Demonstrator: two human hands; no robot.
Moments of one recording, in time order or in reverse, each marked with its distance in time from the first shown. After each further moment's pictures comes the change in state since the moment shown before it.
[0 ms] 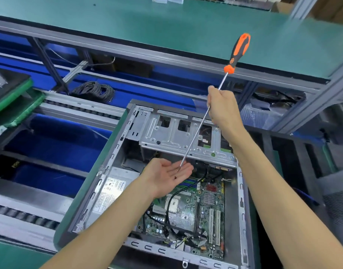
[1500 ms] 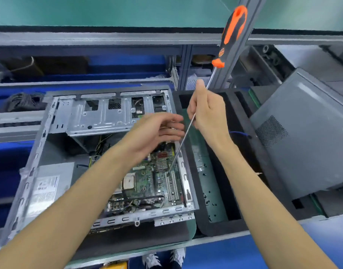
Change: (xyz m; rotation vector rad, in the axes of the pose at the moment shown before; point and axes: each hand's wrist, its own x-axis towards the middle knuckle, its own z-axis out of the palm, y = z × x) left_hand -0.012 -0.074 0.104 0.984 -0.378 0.305; right_hand -0.134 0.069 -0.111 0.176 0.305 -0.091
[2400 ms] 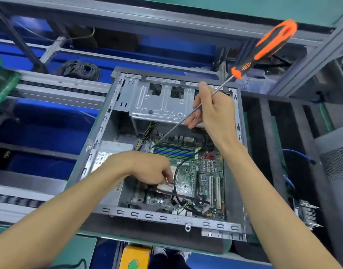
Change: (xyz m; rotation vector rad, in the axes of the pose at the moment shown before) left_hand -0.058 -0.037 -0.124 1.342 -0.433 -0.407; right_hand 0.002 0.010 0.134 0.169 -0.332 0.102
